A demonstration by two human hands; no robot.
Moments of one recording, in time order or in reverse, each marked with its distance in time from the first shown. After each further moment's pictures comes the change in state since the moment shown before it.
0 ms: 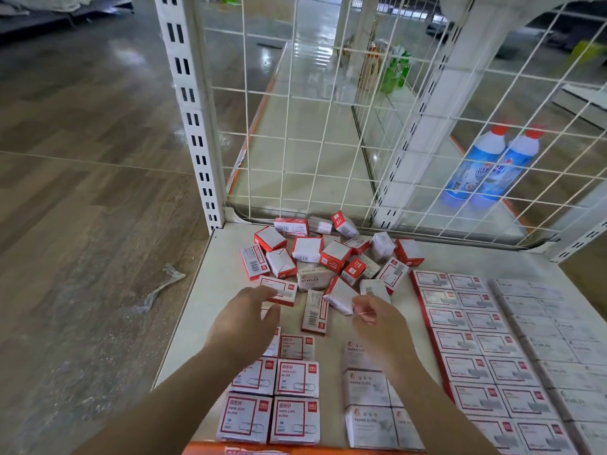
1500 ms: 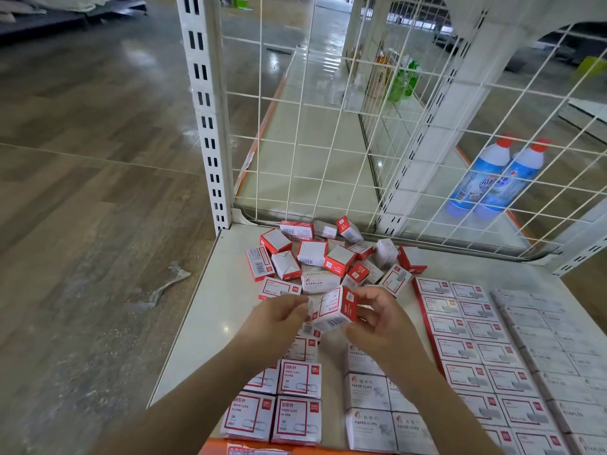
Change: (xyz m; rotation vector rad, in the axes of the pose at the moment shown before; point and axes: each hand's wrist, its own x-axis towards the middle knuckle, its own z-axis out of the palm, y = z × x) left_hand -0.012 0.016 0.004 -0.384 -0.213 0.049; right_hand -0.023 -0.022 -0.018 0.540 -0.202 -0.175
